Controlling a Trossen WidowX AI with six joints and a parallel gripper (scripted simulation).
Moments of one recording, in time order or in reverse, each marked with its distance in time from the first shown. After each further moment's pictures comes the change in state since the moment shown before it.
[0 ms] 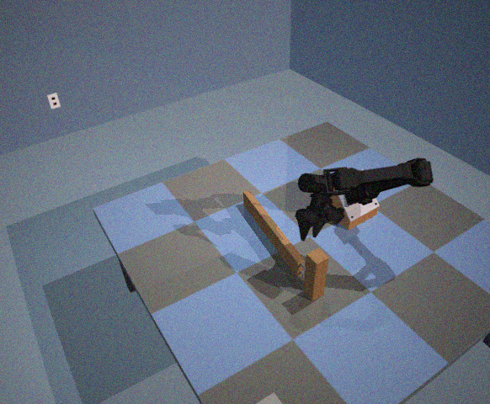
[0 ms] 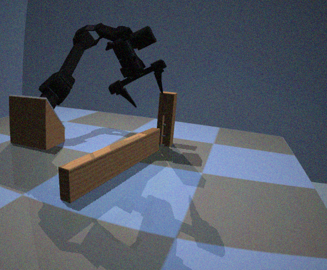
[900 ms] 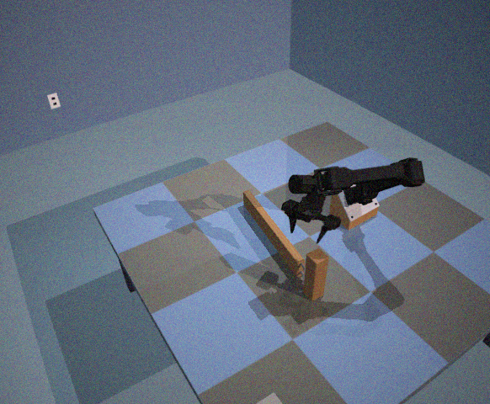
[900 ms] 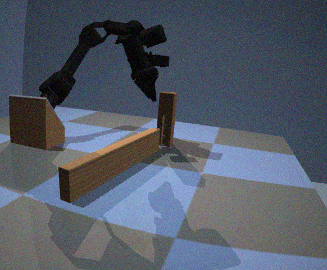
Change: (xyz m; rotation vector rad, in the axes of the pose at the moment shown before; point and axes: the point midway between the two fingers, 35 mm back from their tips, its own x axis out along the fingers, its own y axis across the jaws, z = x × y) arm 0.000 -0.014 -0.010 1.460 0.107 0.079
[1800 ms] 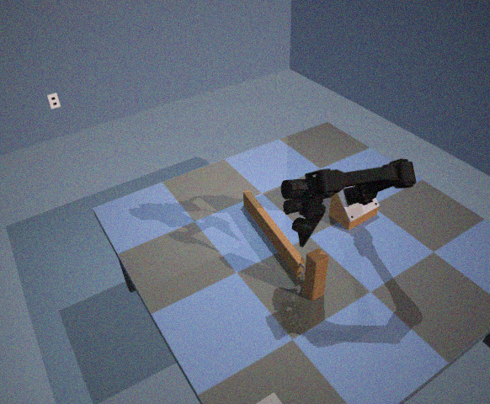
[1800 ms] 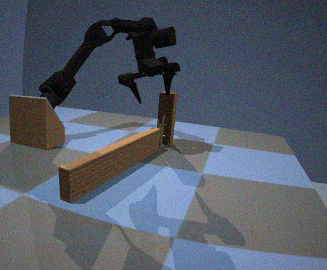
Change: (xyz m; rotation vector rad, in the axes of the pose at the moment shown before) arm 0.003 0.006 0.011 1.446 0.147 -0.043
